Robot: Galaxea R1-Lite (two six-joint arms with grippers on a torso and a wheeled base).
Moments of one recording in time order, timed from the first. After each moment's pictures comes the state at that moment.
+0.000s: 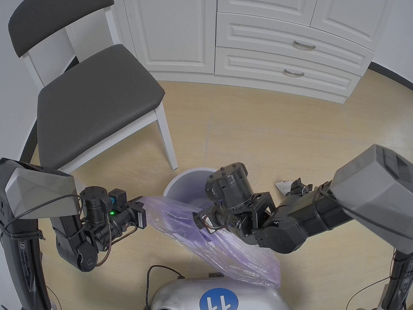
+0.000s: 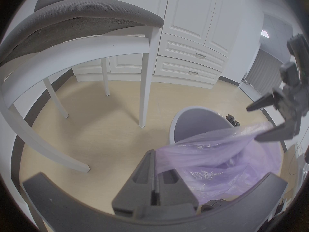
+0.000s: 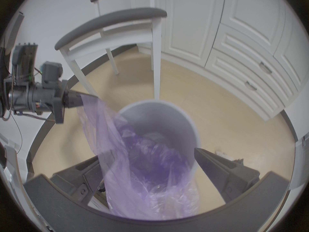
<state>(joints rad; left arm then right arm) -0.29 2.26 -0.44 -1.53 -0.05 0.00 0.85 2.19 -1.23 -0.39 -0.43 -0.03</state>
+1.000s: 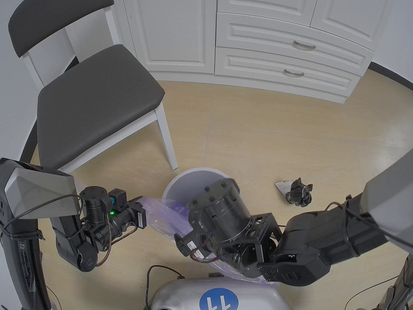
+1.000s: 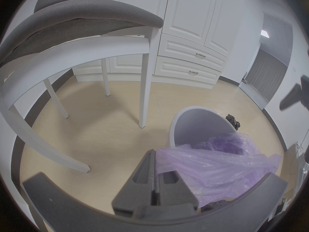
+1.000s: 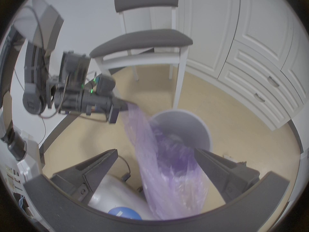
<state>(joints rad) -0.29 2.25 -0.44 -1.53 -0.04 0.00 1.02 2.05 -1.14 -0.33 -0.44 0.00</state>
